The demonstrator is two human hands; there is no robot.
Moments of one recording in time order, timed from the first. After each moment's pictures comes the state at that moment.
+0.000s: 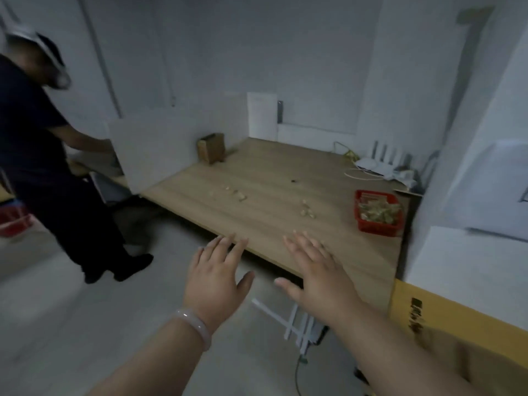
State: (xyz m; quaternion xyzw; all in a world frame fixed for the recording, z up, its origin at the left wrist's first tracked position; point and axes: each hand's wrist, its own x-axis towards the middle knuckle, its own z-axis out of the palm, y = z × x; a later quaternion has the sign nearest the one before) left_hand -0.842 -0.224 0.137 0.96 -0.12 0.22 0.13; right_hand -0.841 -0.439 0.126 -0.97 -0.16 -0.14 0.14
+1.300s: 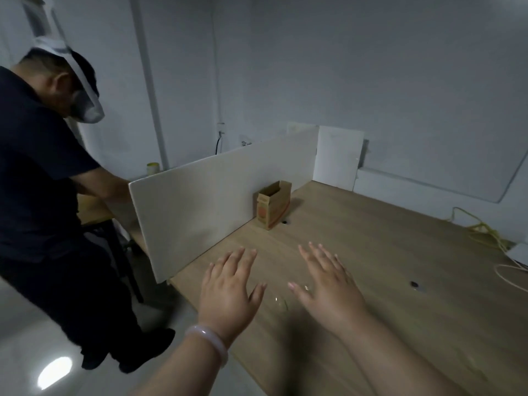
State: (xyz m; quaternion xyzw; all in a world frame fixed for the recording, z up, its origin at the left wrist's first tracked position) left_hand -0.273 0.057 0.138 0.97 -0.02 0.22 0.12; right_hand -0.236 -0.154 0.136 -0.96 -0.18 -0.17 0.15
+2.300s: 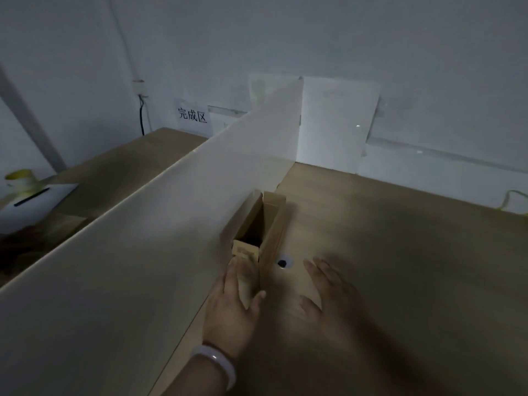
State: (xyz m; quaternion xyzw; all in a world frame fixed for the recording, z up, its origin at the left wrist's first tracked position) left_hand 0.239 0.108 0.039 0.93 -0.02 0.05 0.37; right_hand 0.222 -0.101 0.031 -0.98 -0.05 -0.09 0.15
